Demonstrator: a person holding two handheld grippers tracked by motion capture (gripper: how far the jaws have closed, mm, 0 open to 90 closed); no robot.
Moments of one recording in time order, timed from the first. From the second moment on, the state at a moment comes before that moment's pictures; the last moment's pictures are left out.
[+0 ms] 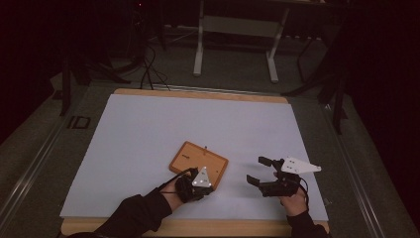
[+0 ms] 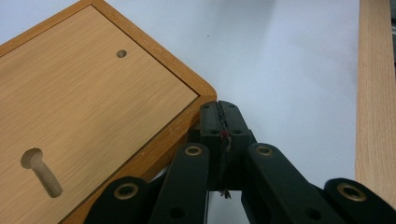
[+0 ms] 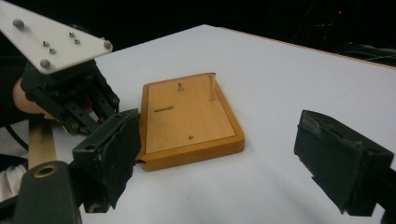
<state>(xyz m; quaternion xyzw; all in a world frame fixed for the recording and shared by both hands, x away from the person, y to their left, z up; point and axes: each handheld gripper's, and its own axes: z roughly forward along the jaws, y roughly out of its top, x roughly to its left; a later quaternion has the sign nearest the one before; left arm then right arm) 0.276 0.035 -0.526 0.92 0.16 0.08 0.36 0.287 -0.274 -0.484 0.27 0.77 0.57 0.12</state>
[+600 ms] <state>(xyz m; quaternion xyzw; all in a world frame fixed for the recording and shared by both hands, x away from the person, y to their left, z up) 0.286 0.030 -0.530 0.92 0.16 0.08 0.35 0.290 -0.275 -0.485 0.27 0.77 0.57 0.12</state>
